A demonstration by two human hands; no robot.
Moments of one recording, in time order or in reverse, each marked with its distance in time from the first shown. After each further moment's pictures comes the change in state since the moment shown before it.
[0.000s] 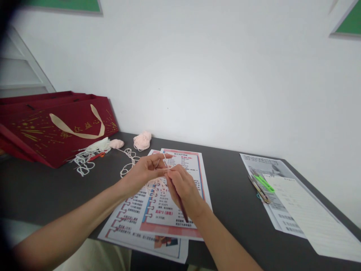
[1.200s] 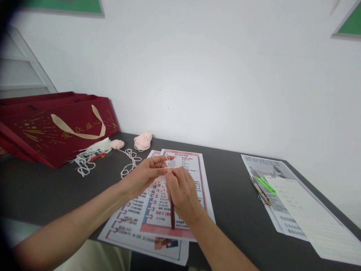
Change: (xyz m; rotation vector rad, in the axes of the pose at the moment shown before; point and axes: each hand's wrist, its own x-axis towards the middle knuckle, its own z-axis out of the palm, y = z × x) left_hand 0.000 -0.001 0.006 -0.418 -0.019 -0.174; right_hand -0.005 -0.006 0.009 -0.243 0.093 -0.078
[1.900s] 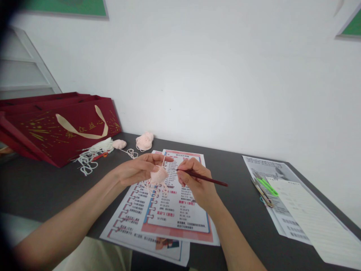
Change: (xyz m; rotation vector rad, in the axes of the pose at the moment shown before) left_hand 0.005 0.026 -0.031 -0.076 -0.288 -0.215; right_hand 0.022 0.018 -0.031 1.065 -0.036 0.572
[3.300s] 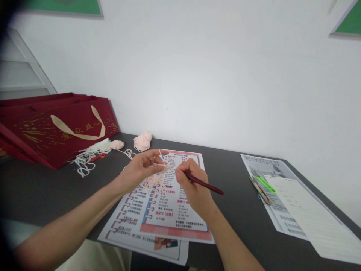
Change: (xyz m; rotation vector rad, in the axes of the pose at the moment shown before) left_hand 0.002 -0.014 0.022 0.536 0.332 0.402; right_hand -0.008 0.000 0.009 -0.338 0.128 -0.008
